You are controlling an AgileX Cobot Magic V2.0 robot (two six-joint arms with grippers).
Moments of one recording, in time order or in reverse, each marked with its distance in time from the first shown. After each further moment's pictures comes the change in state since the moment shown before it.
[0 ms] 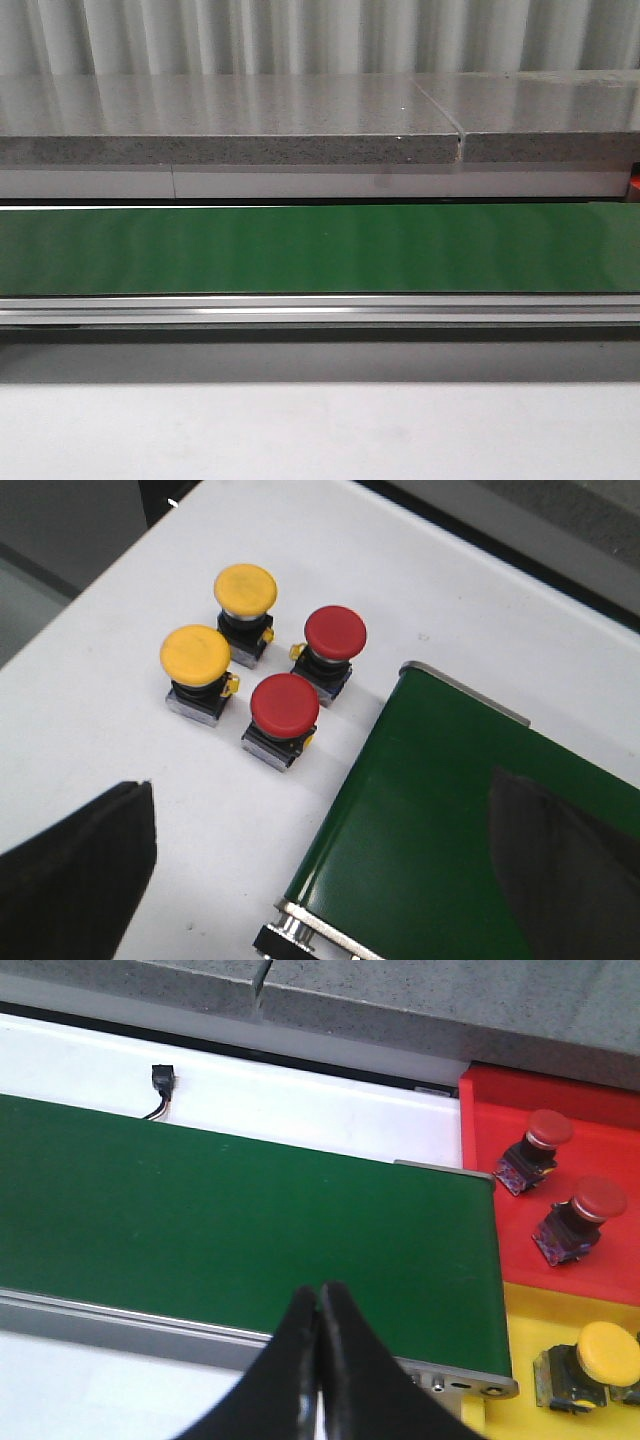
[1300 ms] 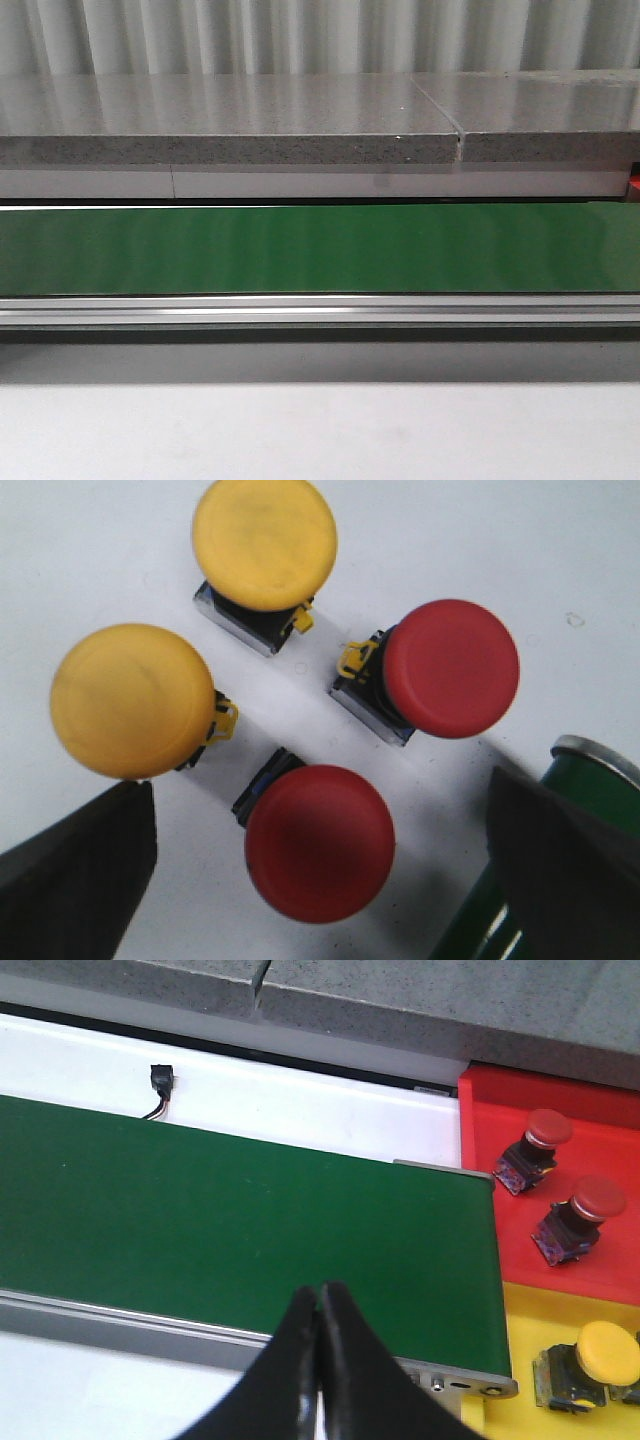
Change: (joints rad) left arm 0.050 0.604 -0.268 -0.074 -0.031 -0.001; right arm 0.000 0.000 0.000 0.000 0.000 0.000
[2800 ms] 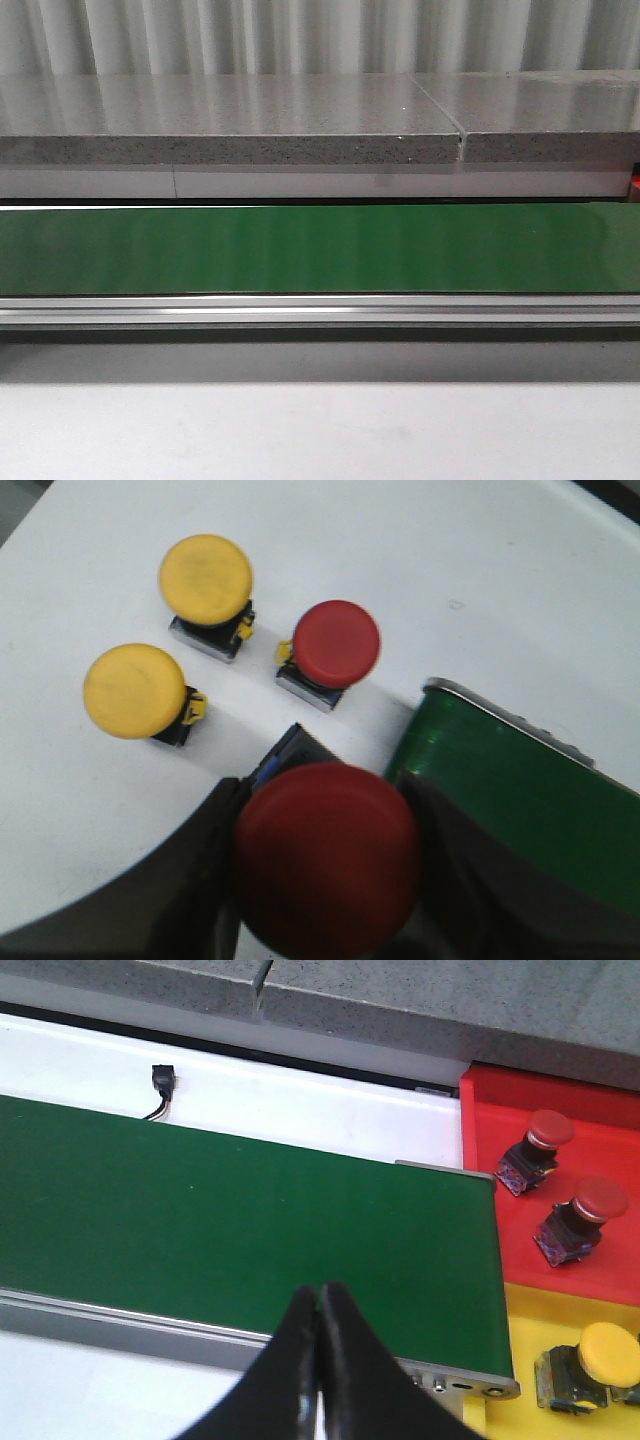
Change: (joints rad) left arm -0.041 -0.219 -0.019 -0.007 0.156 0.126; right arm 0.000 0.000 0.000 0.000 0.000 0.000
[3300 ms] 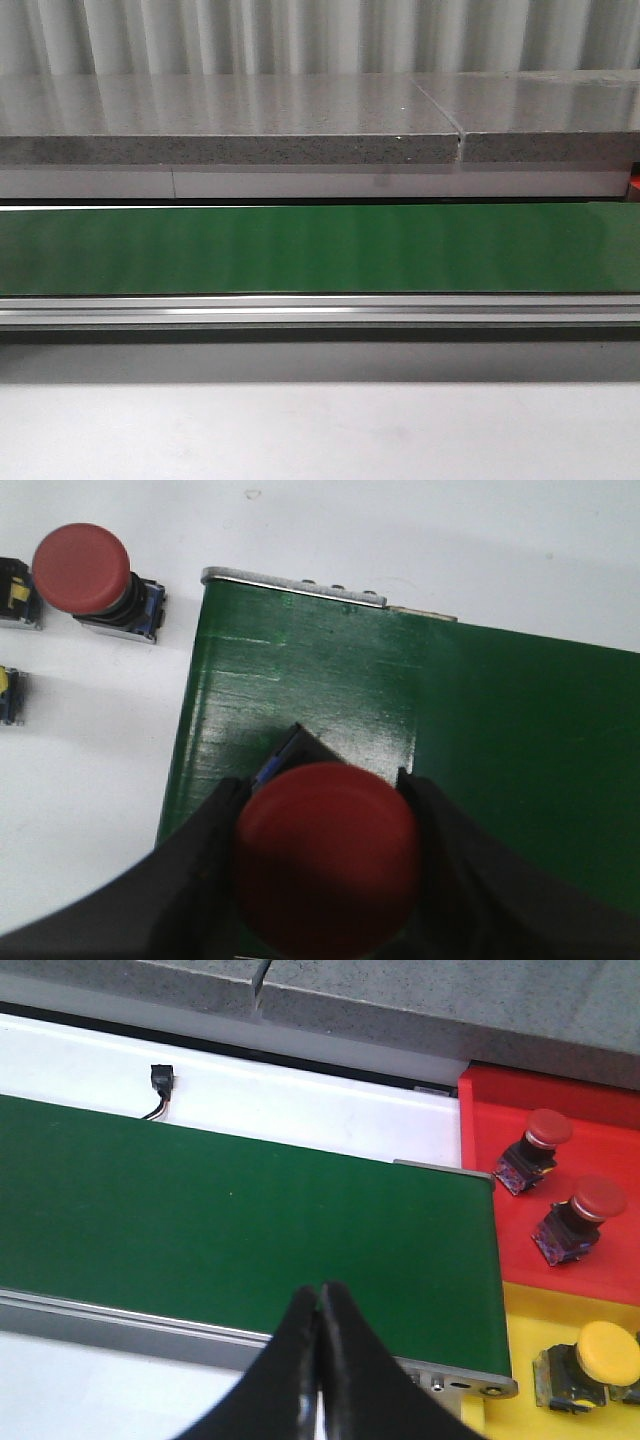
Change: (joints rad) left arm -0.195 -0.043 0.000 0.000 0.125 0.126; right arm 0.000 0.000 0.000 0.000 0.000 0.000
